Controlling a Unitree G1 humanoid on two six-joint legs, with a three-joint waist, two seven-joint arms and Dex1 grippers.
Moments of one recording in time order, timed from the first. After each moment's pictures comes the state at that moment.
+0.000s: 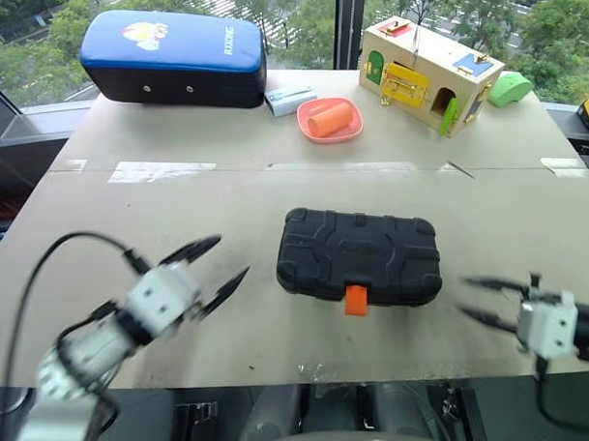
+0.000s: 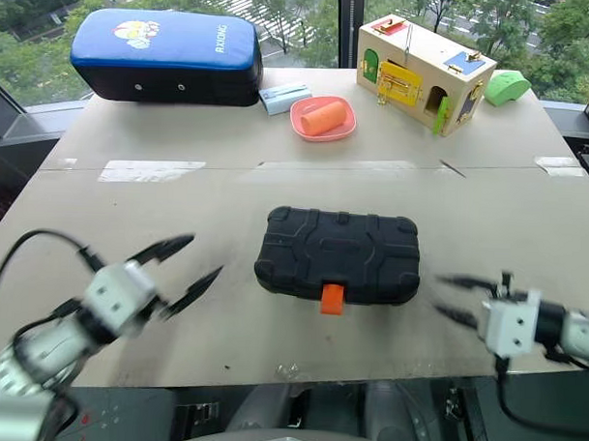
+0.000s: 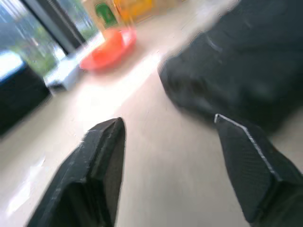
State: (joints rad) left arm 0.48 0.64 0.35 -0.52 -0.24 -0.07 -0.69; right arm 0.42 -1.20 -0.09 -0.23 0.41 -0.45 0.96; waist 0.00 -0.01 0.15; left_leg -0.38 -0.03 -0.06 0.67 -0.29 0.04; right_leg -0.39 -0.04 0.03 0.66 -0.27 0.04
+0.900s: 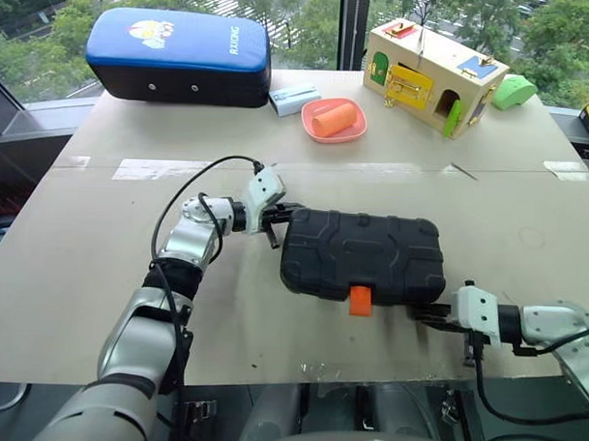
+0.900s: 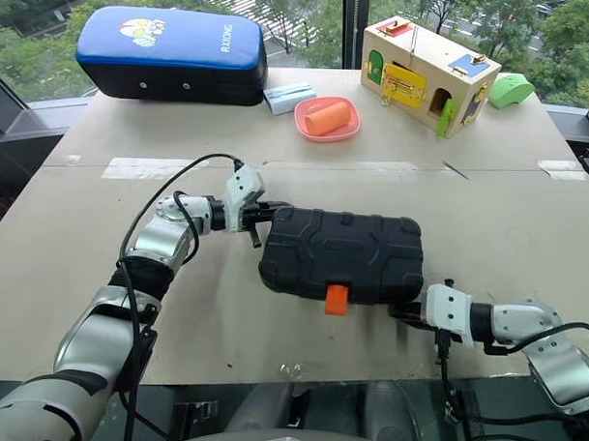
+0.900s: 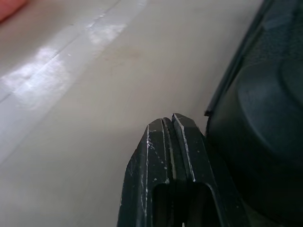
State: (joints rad) left arm -0.72 0.50 -0.16 0.63 -0.14 0.07 -1.15; right arm 0.00 -0.84 0.16 -0.14 0.20 -0.09 1.02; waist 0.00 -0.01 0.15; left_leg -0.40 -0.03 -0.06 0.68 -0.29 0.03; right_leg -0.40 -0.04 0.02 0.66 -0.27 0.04
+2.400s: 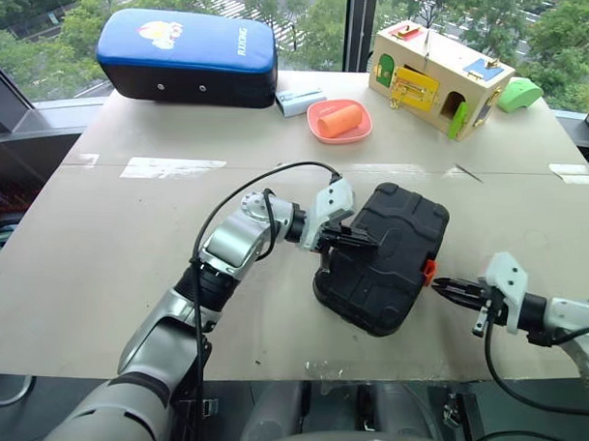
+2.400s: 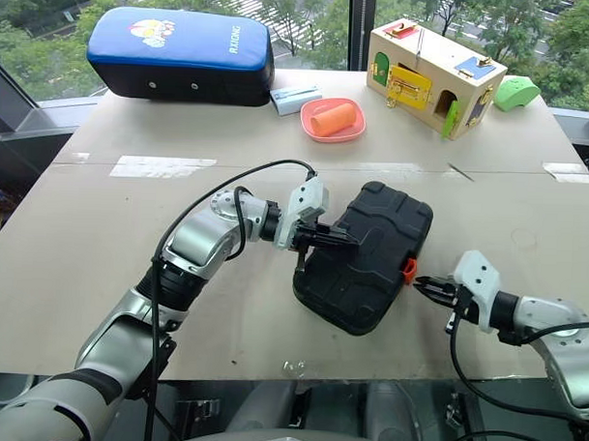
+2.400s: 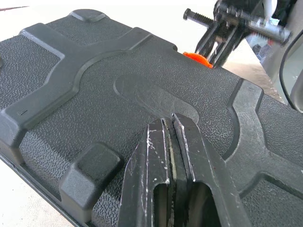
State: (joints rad) left arm -0.72 0.40 -0.36 0.14 -0.27 0.49 -1.17; right arm 0.09 -0.81 -0.15 -0.31 0.44 0.31 0.96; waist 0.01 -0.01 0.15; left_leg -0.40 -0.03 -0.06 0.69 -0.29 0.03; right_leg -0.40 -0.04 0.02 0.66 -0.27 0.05
